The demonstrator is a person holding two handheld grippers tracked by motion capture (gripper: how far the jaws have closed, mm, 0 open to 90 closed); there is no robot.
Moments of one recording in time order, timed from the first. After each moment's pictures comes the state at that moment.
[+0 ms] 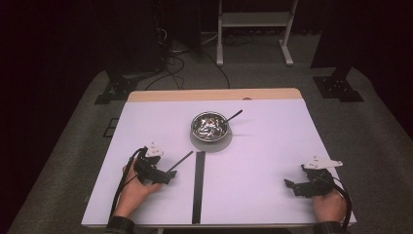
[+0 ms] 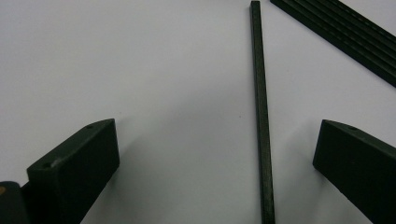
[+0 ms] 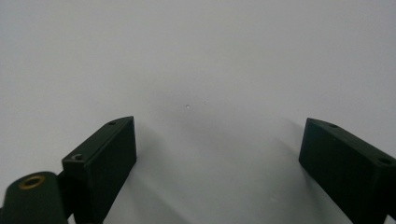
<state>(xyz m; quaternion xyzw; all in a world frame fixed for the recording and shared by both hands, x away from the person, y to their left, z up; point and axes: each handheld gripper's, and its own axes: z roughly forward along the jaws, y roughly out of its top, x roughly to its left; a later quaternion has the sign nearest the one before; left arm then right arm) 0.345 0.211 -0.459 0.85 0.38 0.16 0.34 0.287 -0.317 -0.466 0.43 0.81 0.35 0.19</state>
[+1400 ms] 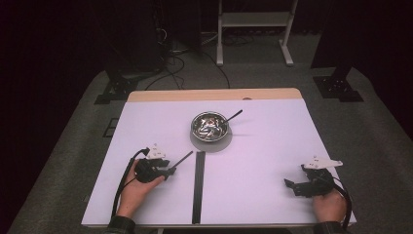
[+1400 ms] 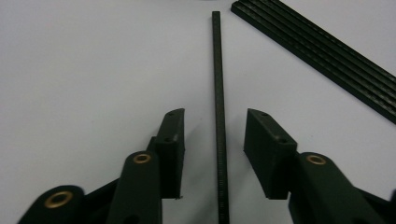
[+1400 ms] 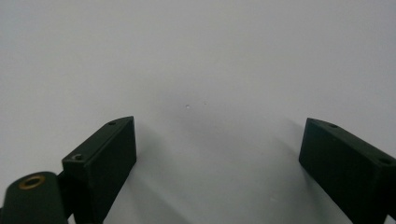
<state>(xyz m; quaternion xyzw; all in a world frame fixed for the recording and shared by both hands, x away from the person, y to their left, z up) 0.334 0.205 -0.449 0.86 0.35 0.15 0.35 0.288 -0.317 -0.466 0.43 0.81 0.35 0.18</state>
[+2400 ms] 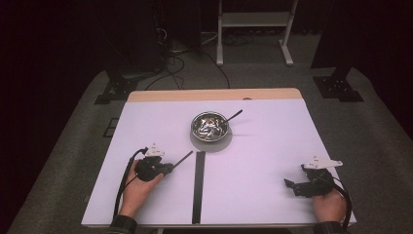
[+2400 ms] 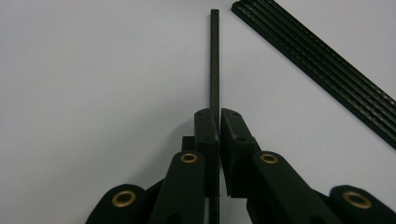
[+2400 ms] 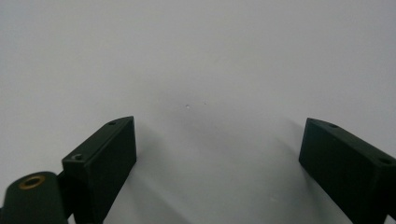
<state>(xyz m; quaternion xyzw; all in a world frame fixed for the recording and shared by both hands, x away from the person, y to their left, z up) 0.335 0.204 -0.446 0.85 0.38 0.11 0.34 0.287 -0.317 -0.466 0.43 0.81 0.35 0.18</state>
